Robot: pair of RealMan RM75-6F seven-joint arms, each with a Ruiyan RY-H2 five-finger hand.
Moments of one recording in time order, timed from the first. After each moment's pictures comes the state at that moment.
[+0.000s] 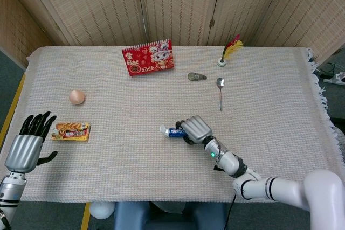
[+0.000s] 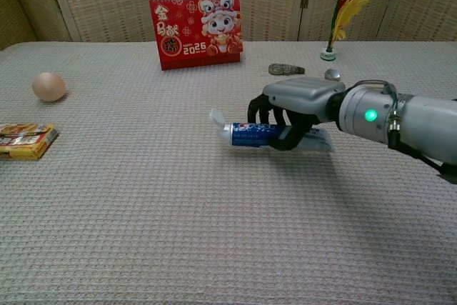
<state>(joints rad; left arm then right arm) -0.26 -1.10 -0.10 -1.64 1.48 1.35 0.18 0.87 -1.62 0.19 -1.35 -1.16 0.76 -0.32</state>
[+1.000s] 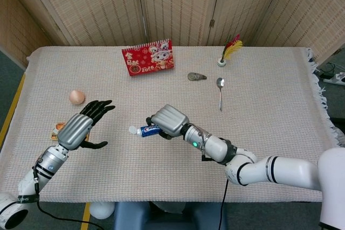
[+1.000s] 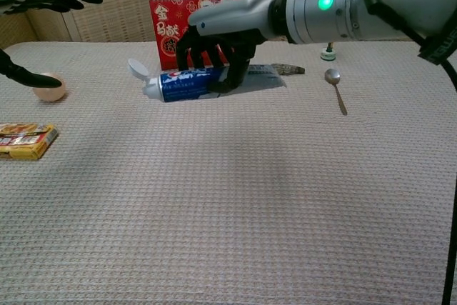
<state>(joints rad) -0.57 -1.10 -0.16 -1.70 1.55 1.07 -0.23 1.16 -1.38 0.25 -1.60 -1.03 0.59 -0.37</state>
